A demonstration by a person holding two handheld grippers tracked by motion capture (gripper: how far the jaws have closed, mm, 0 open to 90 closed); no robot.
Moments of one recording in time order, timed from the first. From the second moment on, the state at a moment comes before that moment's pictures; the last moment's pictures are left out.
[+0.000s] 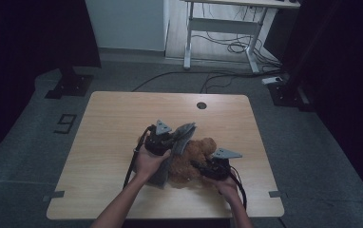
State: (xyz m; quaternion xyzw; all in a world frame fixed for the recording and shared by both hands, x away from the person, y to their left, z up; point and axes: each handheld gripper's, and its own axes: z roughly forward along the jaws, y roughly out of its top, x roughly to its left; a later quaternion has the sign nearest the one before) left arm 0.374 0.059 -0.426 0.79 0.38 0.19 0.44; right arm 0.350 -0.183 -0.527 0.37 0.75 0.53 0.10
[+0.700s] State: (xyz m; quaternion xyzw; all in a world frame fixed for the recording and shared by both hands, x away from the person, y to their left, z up) left arm 0.391 0.044 -0.449 0.82 0.38 0.16 0.39; right arm 0.349 -0.183 -0.527 0.37 0.75 0.53 0.10
